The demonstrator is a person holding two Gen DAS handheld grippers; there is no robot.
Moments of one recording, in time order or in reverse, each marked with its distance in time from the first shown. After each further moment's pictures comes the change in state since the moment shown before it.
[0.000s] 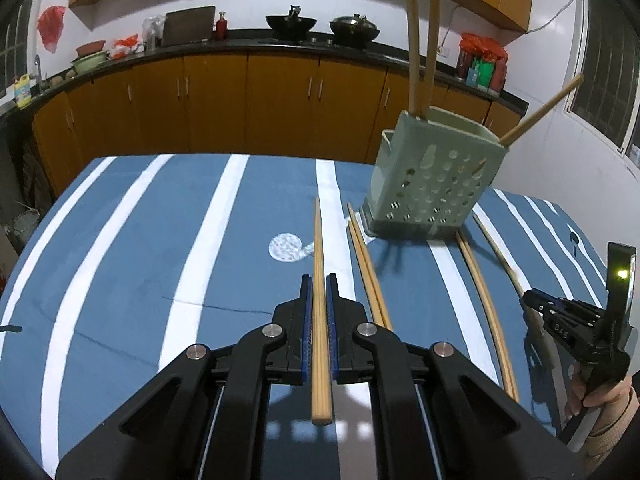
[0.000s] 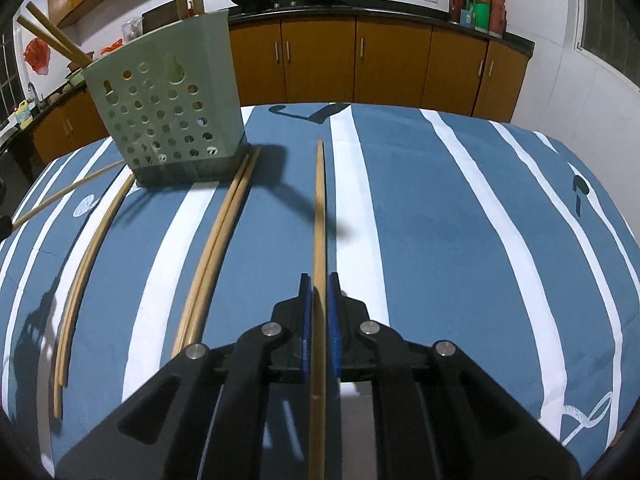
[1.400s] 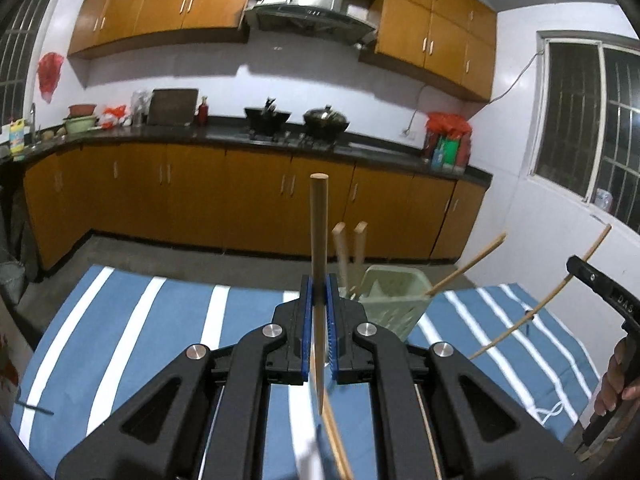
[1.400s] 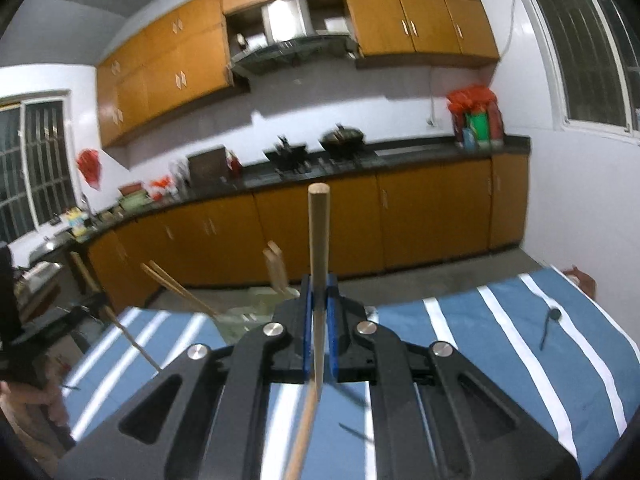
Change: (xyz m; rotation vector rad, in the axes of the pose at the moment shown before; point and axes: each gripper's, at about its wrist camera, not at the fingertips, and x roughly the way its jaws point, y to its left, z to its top) left arm -0.095 -0.015 0.090 0.020 -0.321 -0.107; right arm -0.209 -0.011 0.088 0.066 -0.544 0.181
